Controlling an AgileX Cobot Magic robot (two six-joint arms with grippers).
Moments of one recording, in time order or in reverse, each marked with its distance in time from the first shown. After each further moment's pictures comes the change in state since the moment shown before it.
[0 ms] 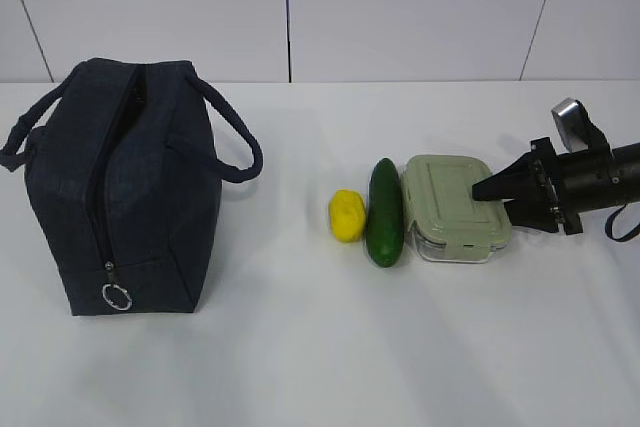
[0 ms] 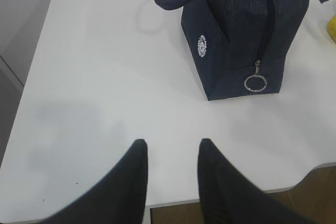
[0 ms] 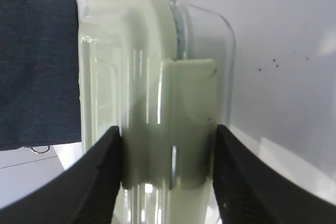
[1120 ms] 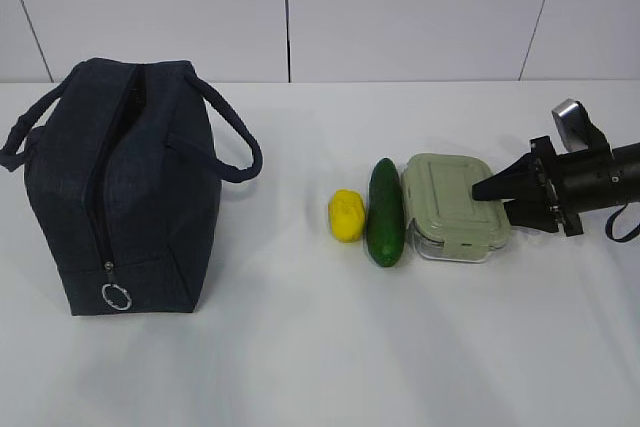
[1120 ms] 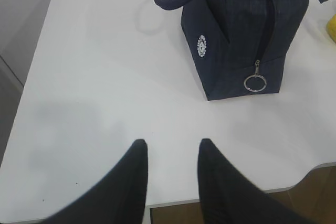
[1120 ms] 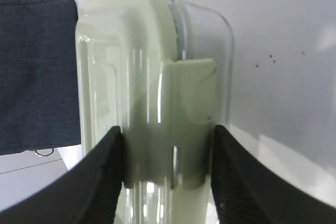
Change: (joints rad) left arm 0.000 0.000 0.000 0.000 0.000 0.000; right arm 0.000 0.000 0.000 0.002 0.000 0.027
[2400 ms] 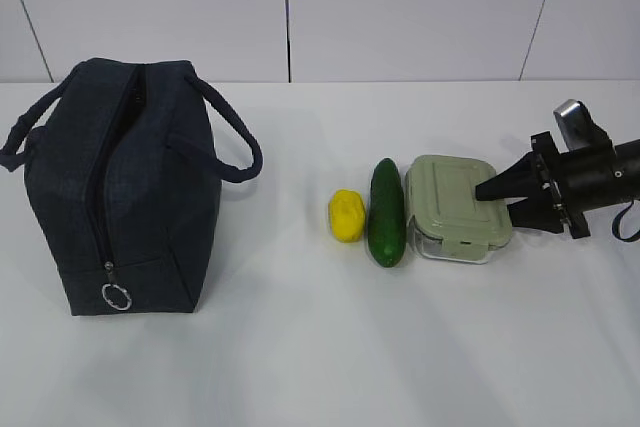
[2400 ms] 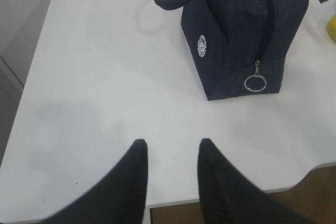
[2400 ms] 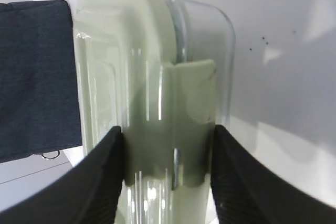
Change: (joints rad) left arm 0.000 0.000 0.000 0.000 0.000 0.000; right arm 0.002 -0.019 -0.001 -0.046 0.000 0.123
